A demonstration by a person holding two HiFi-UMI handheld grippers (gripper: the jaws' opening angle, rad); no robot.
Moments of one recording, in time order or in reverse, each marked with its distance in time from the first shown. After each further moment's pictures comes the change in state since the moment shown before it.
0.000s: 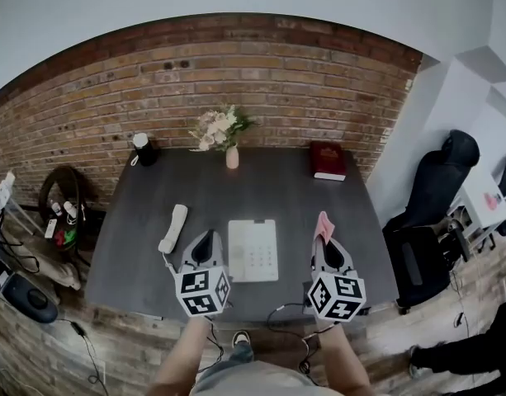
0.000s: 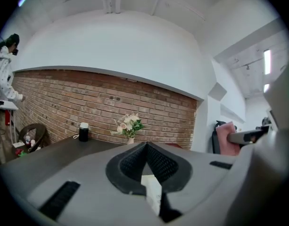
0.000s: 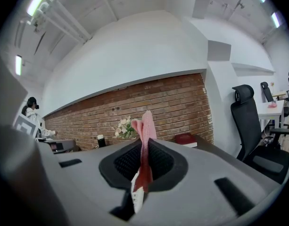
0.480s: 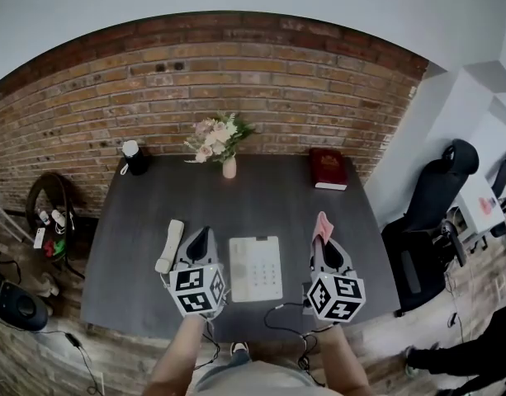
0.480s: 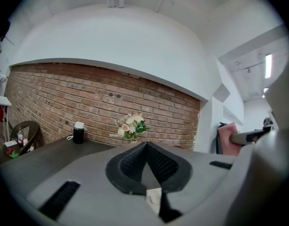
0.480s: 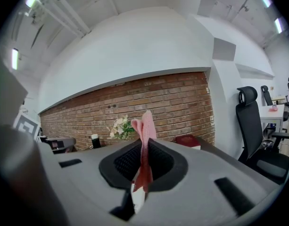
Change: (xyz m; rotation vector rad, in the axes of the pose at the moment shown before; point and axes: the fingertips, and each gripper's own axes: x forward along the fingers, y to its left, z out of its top) left arm 0.075 0.045 0.014 -0.023 0.009 -0.032; right arm 0.071 0.013 0.010 -0.027 0.021 -0.037
